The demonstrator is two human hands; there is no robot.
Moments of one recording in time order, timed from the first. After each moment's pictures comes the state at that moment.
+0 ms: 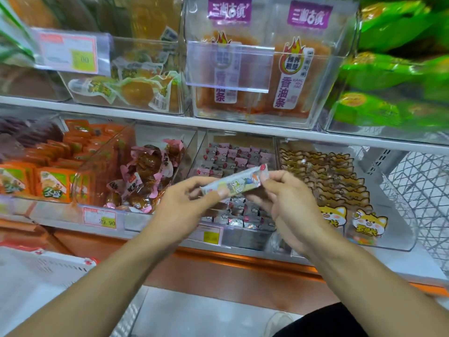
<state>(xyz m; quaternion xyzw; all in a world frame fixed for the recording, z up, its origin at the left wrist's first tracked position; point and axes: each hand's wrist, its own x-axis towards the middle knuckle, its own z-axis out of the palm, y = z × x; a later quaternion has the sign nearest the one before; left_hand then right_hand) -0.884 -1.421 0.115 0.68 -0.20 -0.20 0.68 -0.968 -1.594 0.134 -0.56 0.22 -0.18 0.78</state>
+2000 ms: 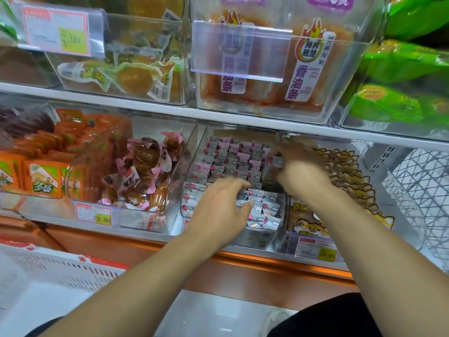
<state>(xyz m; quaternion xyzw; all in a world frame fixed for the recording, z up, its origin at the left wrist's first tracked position) -0.881 -1.475 0.078 0.86 -0.38 0.04 0.35 -0.908 -1.662 0.130 -0.96 0.24 -0.14 0.09</state>
